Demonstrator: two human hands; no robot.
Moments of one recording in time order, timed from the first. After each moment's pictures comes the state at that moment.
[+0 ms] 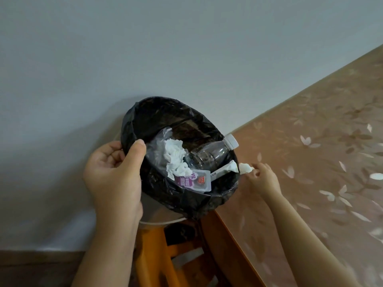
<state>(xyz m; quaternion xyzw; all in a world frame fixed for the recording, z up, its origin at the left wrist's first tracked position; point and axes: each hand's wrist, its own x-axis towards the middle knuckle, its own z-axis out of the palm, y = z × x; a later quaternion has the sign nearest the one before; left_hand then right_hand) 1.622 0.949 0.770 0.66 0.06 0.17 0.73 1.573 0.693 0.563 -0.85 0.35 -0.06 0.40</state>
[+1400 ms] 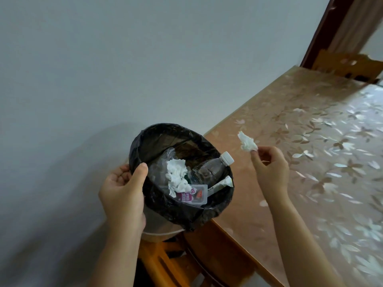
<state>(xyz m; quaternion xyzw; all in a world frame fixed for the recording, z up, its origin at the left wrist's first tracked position) 1.574 0.986 0.767 0.63 0.05 0.02 0.77 1.459 0.760 0.728 -0.72 0.38 -0.42 0.40</state>
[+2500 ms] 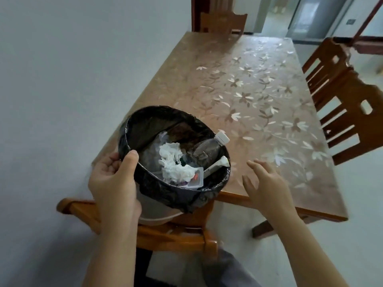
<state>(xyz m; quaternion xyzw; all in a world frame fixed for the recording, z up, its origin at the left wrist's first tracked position) 1.464 0.985 0.768 0.63 -0.10 -0.16 0.75 1.237 0.897 0.707 -0.78 0.58 -0.19 0.15</state>
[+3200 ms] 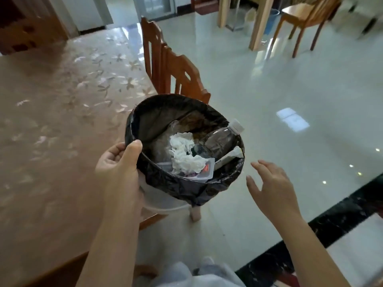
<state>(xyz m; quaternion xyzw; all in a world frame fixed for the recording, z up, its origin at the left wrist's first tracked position) 1.090 0.815 0.772 0.57 -0.29 -0.49 0.59 0.871 0.907 0.680 -0.51 0.82 -0.23 0.10</state>
